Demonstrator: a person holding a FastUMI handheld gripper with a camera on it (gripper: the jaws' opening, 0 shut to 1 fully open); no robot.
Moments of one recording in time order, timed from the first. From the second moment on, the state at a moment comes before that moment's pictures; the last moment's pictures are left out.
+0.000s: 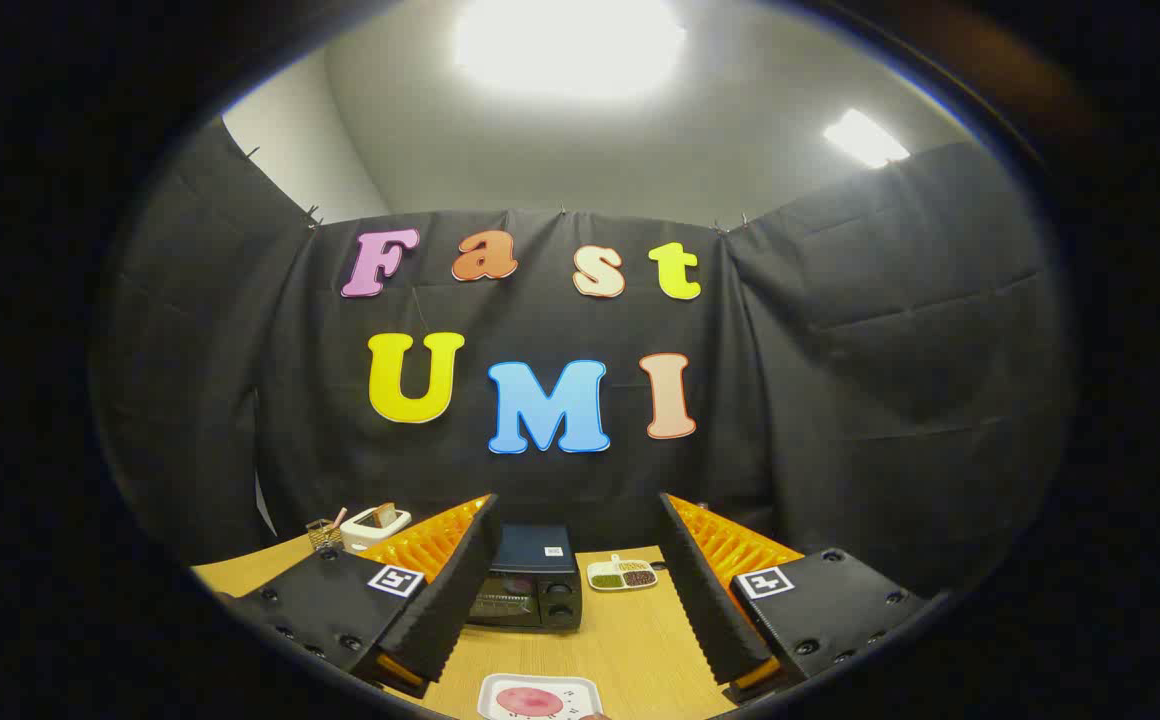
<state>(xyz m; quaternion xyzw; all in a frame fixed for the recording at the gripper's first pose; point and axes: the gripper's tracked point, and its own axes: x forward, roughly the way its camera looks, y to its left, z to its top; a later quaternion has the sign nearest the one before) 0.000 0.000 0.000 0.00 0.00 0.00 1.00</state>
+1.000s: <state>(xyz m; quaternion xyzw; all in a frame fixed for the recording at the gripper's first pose) -0.005 0.036 0.007 0.00 -0.02 0.00 1.00</state>
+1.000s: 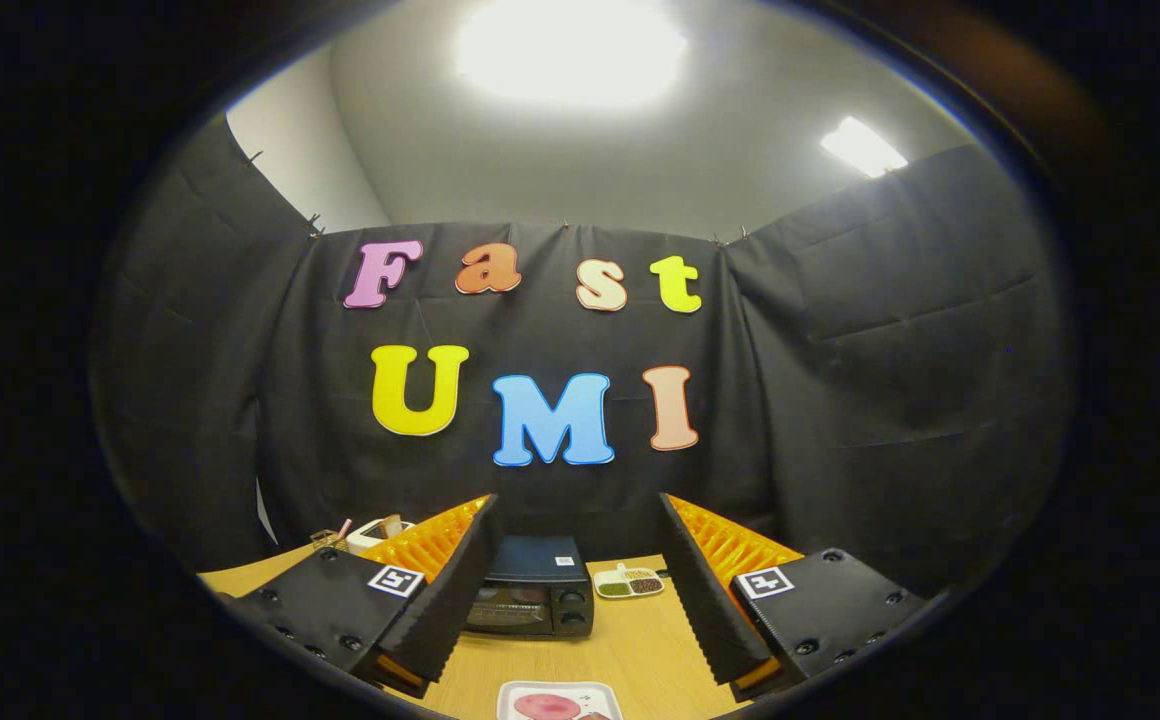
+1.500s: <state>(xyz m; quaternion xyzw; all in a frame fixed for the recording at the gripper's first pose) 0.051 0.102 -0.014 0.03 -0.01 0.03 1.00</state>
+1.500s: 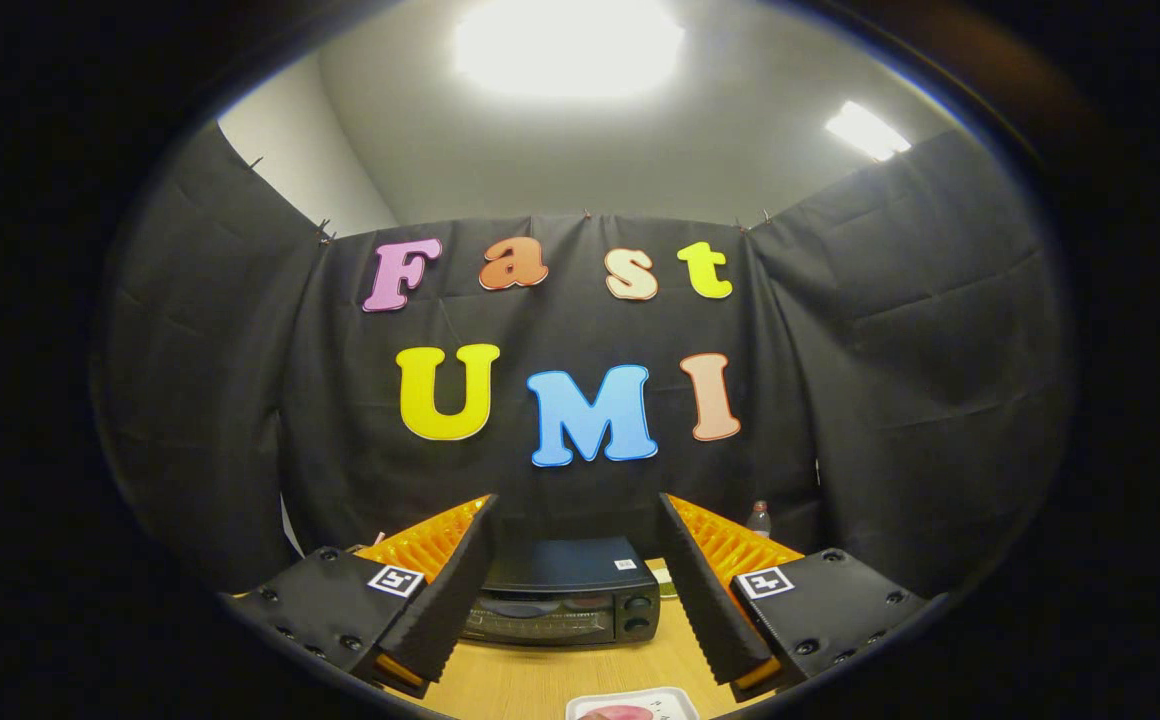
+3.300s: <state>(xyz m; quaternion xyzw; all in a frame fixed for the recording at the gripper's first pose) 0.210 0.194 -0.257 0.00 0.19 0.09 0.98</state>
